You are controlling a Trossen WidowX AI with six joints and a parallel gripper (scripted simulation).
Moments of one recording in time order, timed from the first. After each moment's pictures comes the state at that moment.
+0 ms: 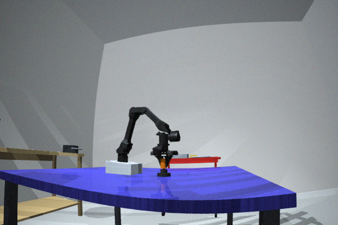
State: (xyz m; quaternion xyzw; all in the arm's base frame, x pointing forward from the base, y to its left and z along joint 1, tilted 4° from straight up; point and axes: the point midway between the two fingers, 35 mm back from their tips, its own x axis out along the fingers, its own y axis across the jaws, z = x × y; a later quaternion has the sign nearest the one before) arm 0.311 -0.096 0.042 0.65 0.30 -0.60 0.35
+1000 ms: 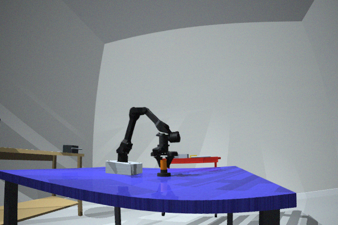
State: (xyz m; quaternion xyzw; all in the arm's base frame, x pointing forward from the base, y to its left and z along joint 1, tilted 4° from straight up) arm 0.312 -0.097 0.036 0.66 0.29 -0.61 0.34
